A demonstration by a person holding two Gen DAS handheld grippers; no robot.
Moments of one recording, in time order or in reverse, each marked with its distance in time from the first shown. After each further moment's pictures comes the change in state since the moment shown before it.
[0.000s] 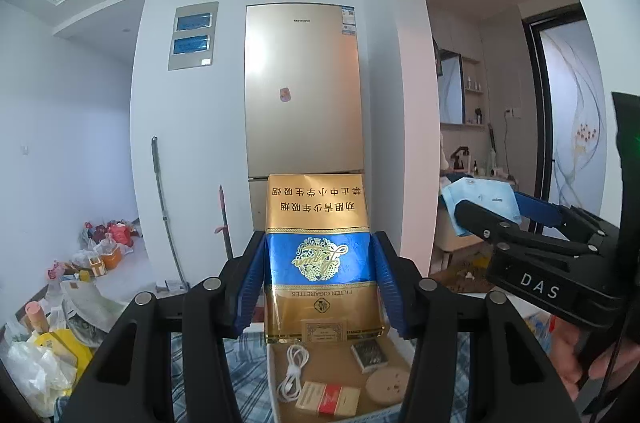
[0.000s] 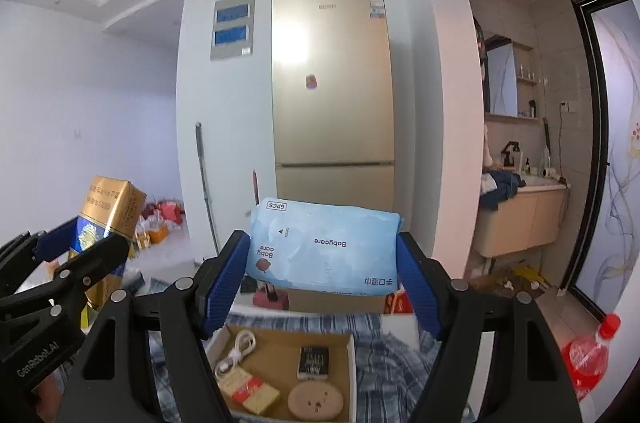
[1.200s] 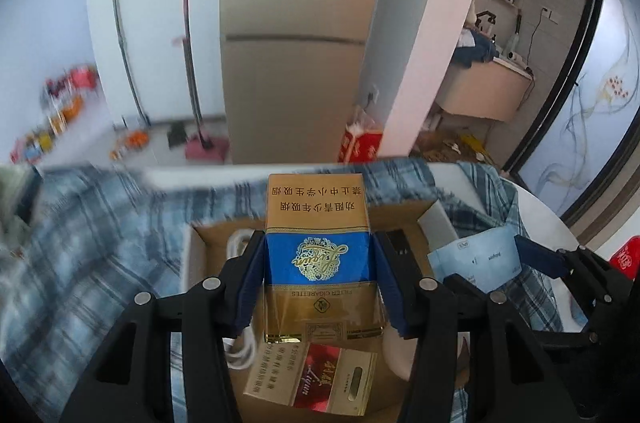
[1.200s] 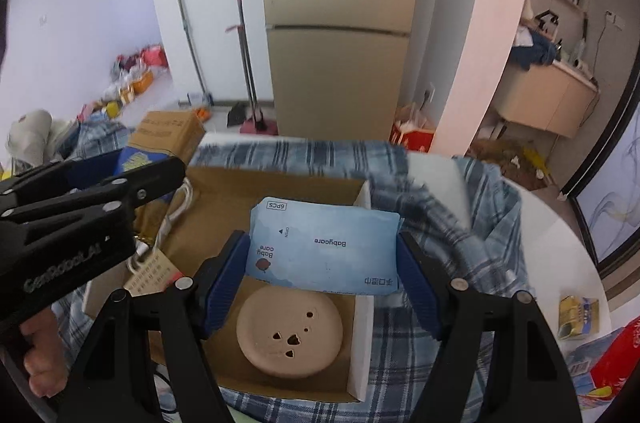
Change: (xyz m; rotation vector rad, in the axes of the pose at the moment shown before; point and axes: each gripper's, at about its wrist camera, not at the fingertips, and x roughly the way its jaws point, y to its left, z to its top) left arm 0.258 0.018 -0.151 -0.162 0.694 -0.109; right arm 0.175 -0.007 -0.154 -0.056 0.724 0.005
